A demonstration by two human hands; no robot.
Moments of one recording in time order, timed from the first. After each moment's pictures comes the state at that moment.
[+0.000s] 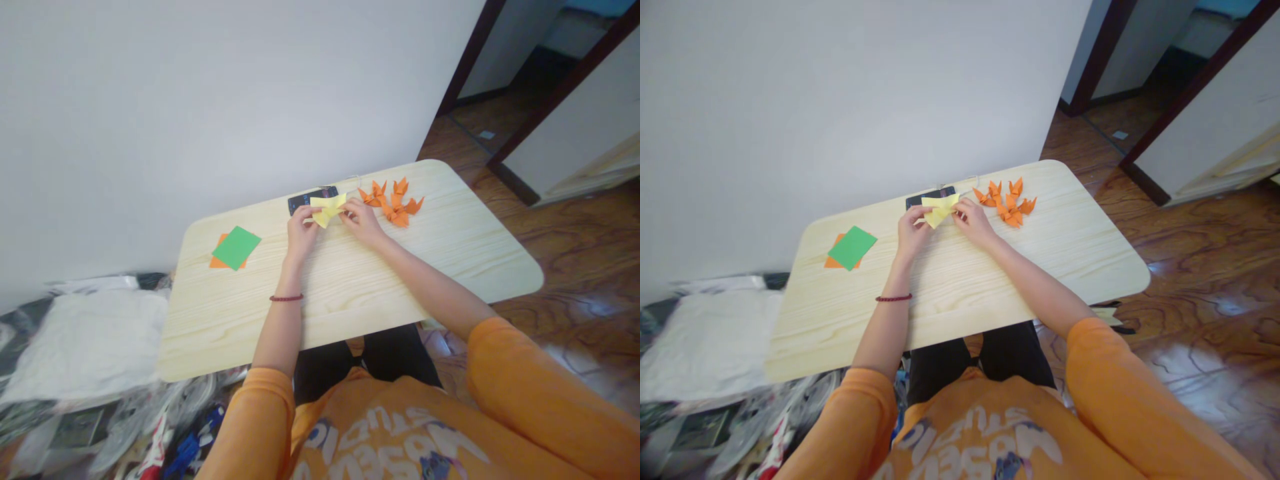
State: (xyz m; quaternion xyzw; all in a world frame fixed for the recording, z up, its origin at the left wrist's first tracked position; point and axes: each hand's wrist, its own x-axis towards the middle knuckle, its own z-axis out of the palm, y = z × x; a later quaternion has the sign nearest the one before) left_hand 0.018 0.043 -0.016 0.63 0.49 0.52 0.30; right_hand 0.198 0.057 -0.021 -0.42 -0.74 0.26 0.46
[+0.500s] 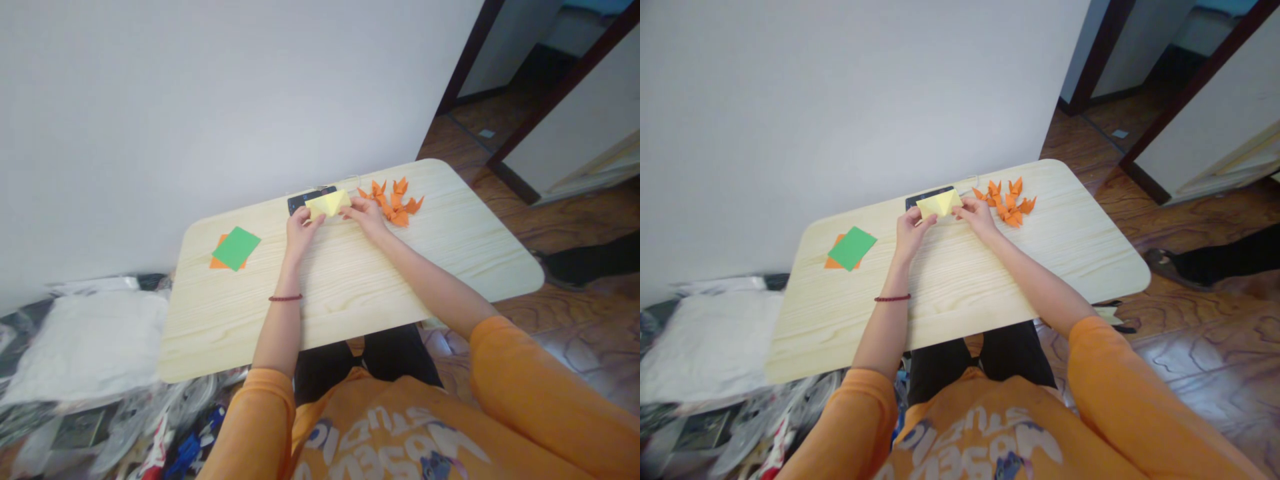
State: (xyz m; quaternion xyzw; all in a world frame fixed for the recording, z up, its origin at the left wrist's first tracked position) left_hand 0.017 0.043 -0.013 0.59 0.47 0.54 0.37; right_hand 0.198 0.058 -0.008 -0.42 -0.54 0.51 0.52
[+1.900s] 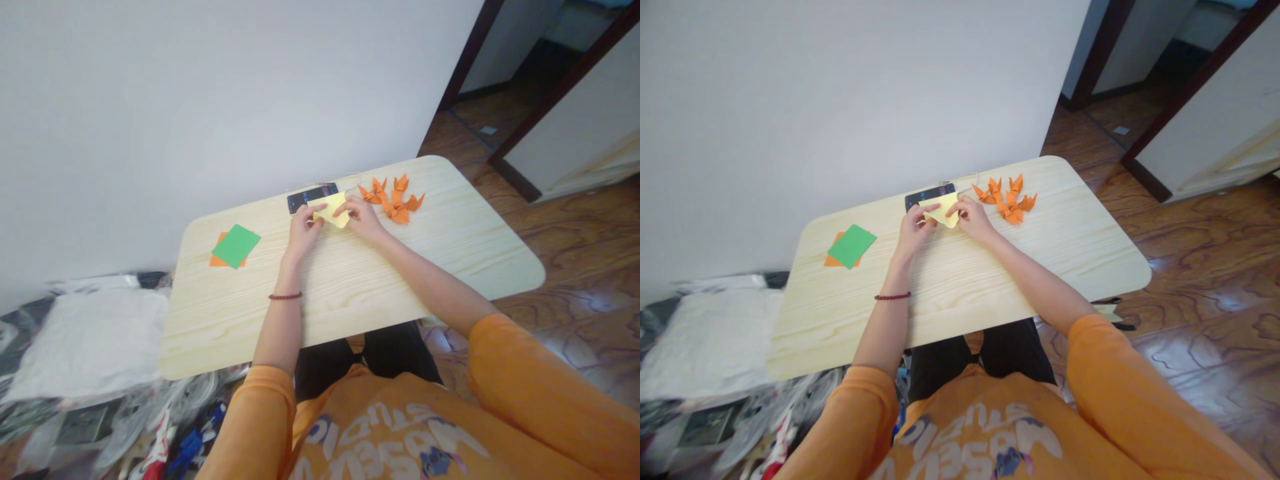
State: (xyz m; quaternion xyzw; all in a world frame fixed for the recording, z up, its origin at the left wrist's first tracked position) left_hand 0.016 0.042 -0.015 0.65 0.47 0.48 0.35; right_hand 0.199 0.051 -0.013 -0.42 -0.70 0.36 0.46
